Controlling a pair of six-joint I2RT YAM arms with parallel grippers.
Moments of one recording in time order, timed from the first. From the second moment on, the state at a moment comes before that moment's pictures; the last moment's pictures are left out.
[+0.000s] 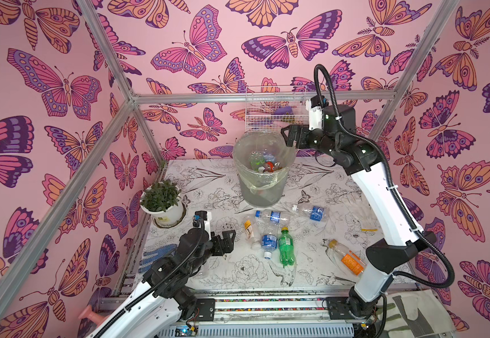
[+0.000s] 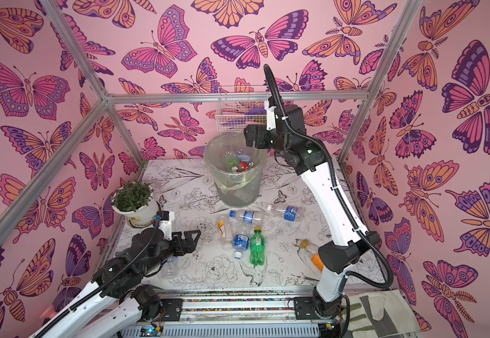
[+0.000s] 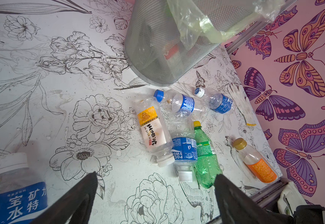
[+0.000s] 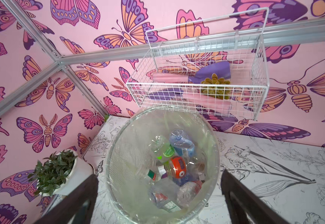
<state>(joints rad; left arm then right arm) -0.69 0.57 0.64 -0.62 -0.14 -0.68 0.49 1.75 2.24 -0.82 0.01 0.31</state>
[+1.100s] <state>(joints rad) -0.70 0.87 0.74 -0.84 -0.30 -0.87 0.49 1.36 1.70 -0.73 0.10 0.31</state>
